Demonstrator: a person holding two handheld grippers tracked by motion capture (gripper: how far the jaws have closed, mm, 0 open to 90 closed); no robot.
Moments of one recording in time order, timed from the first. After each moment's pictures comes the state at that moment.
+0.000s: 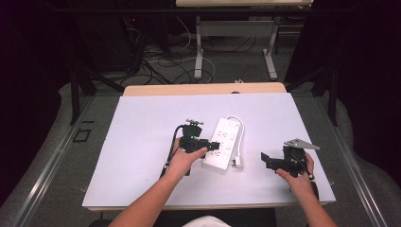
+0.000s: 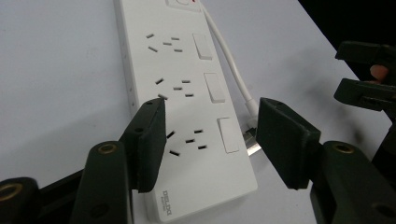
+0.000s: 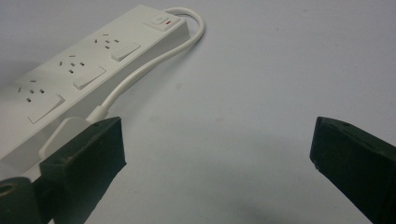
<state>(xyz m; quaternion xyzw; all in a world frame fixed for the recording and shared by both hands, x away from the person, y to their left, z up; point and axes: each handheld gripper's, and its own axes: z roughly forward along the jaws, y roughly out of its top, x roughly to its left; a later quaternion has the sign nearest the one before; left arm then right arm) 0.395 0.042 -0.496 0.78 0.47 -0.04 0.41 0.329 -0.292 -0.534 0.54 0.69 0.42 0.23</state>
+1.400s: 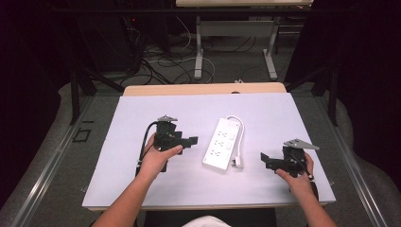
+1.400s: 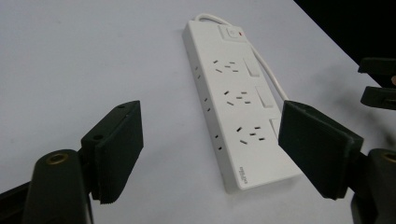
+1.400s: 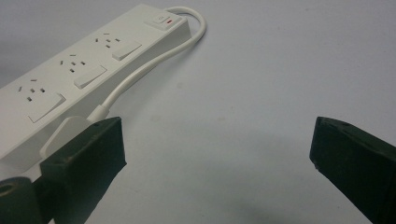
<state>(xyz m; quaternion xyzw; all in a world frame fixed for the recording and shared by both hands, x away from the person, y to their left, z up) 0.392 0.117 -0.478 0.77 0.47 0.04 0.44 0.329 -0.292 -0.535 0.54 0.70 0.42 0.22</state>
